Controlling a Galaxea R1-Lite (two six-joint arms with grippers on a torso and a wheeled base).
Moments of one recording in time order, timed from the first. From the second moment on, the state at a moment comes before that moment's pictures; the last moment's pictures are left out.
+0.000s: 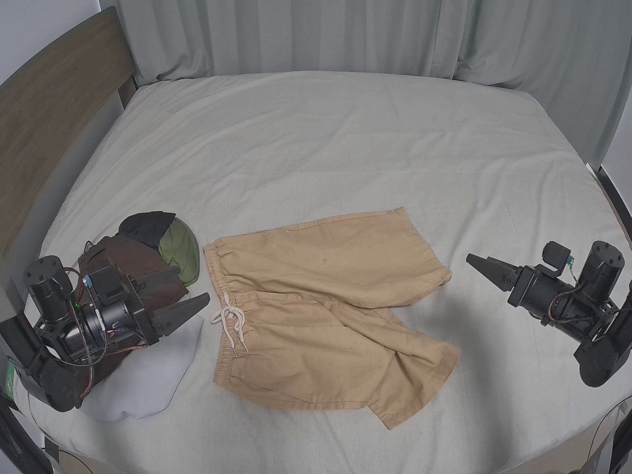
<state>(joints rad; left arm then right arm) -0.05 1.87 -0.25 -1.55 -0.77 -0.13 0.15 1.86 -0.29 -1.54 0.49 0.48</state>
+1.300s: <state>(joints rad) -0.03 1.97 -0.19 -1.55 -0.78 0.10 0.17 1.98 -0.17 -1.54 0.49 0.48</state>
